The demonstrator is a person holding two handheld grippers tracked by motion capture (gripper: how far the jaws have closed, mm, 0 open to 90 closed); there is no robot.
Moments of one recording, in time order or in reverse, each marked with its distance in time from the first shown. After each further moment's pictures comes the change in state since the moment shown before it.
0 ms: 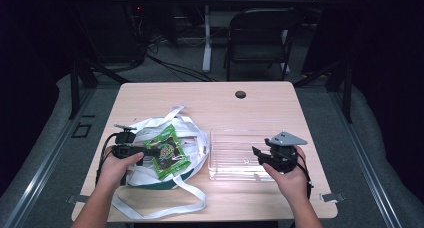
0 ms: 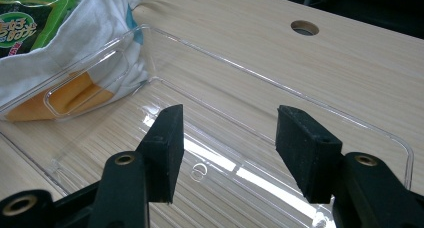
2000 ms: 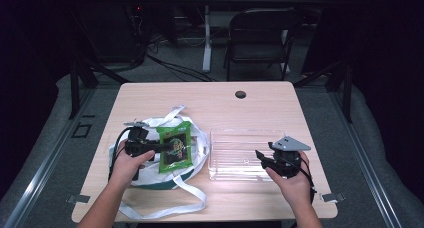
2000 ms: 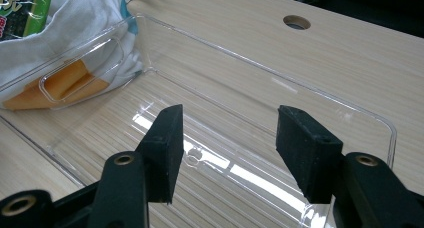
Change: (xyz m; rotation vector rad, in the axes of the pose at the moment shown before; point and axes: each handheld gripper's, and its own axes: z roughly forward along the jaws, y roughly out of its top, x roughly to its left) left arm -0.039 0.012 0.008 -0.111 -0.160 0.217; right arm 0.000 -0.011 -0.009 0.000 -0.025 -0.006
